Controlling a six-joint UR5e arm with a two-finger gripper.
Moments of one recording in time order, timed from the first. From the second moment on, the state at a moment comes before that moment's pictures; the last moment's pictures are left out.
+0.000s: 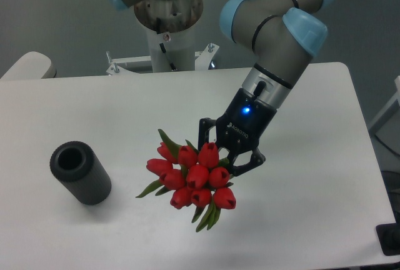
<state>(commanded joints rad) 2.61 -1.89 -1.55 -0.94 0.71 1.09</state>
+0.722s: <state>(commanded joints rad) 2.49 -1.85 -1.60 -0.80 0.71 0.84</state>
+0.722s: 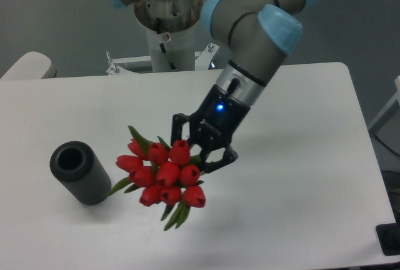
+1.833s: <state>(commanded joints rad) 2.37 -1.84 -1.65 -0.77 0.25 0.80</state>
